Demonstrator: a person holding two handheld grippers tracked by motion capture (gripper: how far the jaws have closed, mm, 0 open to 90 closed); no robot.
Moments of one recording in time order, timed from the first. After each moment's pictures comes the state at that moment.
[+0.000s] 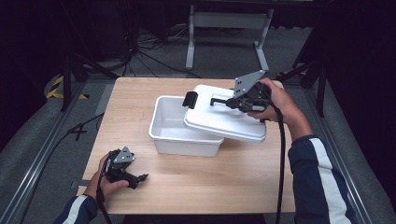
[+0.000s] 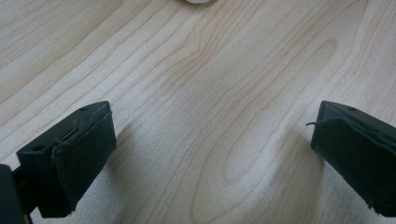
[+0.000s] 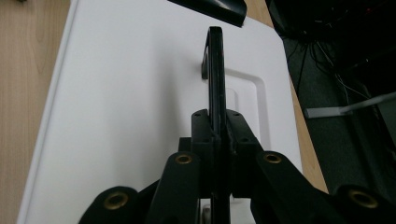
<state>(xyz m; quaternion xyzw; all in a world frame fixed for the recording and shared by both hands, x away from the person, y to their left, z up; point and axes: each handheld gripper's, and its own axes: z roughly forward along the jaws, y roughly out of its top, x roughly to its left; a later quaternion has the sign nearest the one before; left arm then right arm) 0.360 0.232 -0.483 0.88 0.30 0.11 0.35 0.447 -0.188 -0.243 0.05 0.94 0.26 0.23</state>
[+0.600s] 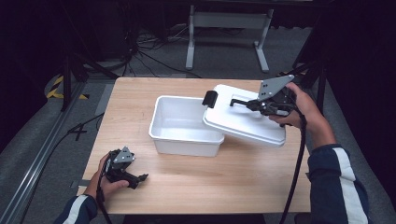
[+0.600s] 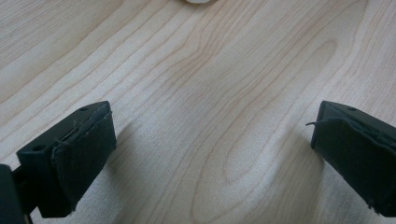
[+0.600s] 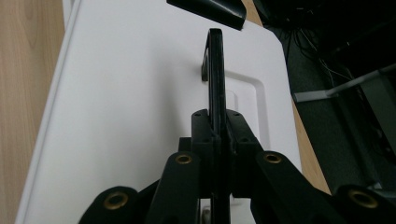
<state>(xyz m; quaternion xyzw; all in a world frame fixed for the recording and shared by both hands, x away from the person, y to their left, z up) 0.360 0.231 -0.483 0.88 0.30 0.11 0.35 0.430 -0.244 -0.240 0.08 0.93 0.26 0.25</state>
